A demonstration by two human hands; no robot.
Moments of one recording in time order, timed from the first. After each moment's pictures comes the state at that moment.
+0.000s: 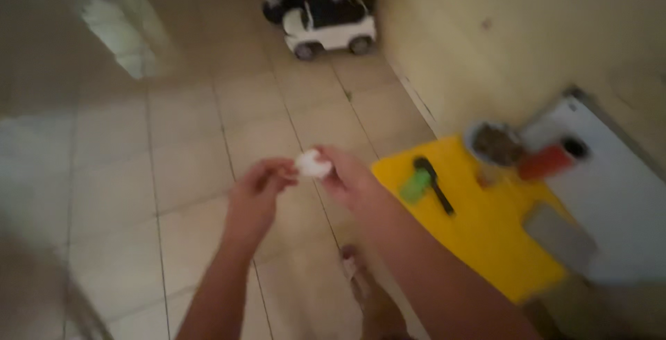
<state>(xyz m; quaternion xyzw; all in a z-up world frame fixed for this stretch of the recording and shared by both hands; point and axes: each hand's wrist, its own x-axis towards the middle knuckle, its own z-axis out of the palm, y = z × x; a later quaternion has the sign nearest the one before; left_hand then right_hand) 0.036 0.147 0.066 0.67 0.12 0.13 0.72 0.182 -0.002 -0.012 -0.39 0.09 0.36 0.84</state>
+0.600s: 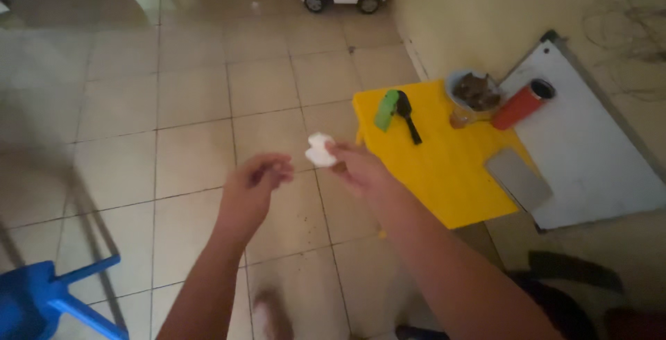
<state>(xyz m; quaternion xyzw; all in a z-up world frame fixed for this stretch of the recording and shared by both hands) -0.232 -0.066 0.047 0.69 0.16 0.13 0.70 -0.049 -0.233 -0.057 -0.54 0.01 0.41 0.74</state>
